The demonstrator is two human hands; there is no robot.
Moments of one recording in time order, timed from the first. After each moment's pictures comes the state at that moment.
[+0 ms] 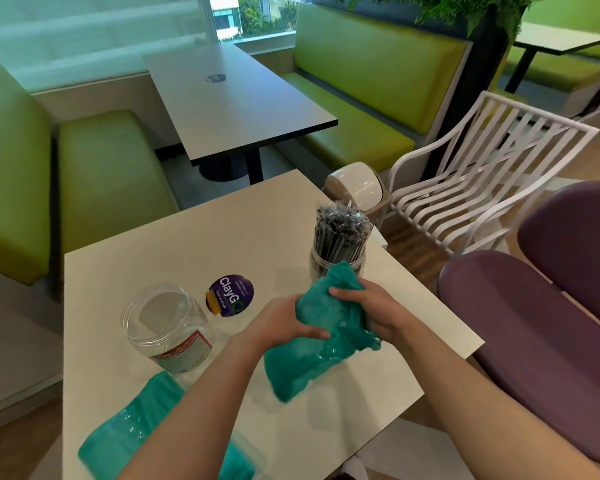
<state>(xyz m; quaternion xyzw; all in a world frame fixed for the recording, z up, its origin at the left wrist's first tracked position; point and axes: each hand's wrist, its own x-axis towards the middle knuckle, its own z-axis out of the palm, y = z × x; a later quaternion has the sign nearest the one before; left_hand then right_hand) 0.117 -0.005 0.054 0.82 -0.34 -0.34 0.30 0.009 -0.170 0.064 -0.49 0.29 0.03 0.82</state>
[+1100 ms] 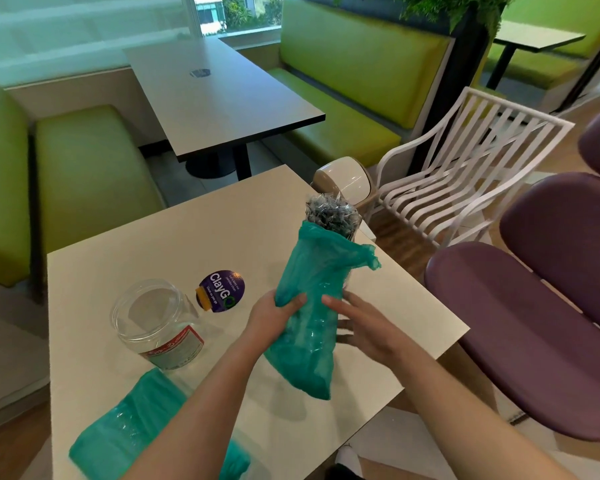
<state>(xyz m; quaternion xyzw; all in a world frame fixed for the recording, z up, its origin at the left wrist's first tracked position) 0.096 -0.003 0.047 0.77 -0.14 -0.32 0.53 -0.025 -0.147 0.048 -0.50 0.32 0.04 0.80</state>
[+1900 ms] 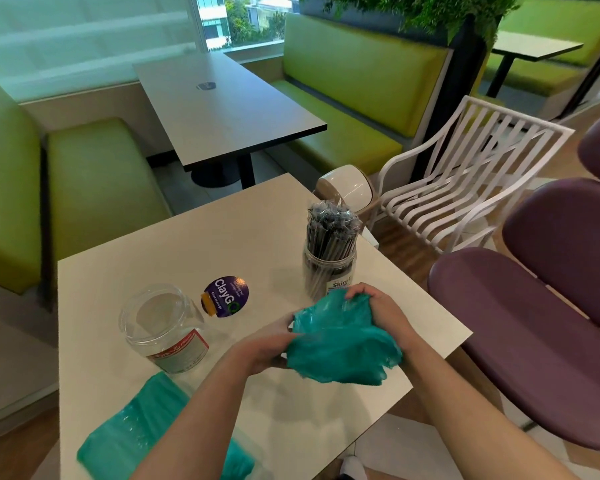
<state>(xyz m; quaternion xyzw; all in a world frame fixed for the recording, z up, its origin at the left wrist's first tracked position) 0.087 0.014 0.058 0.67 -0.11 -0.58 0.45 -0.030 -0.156 0.063 -0.52 0.31 -0.10 0.79</state>
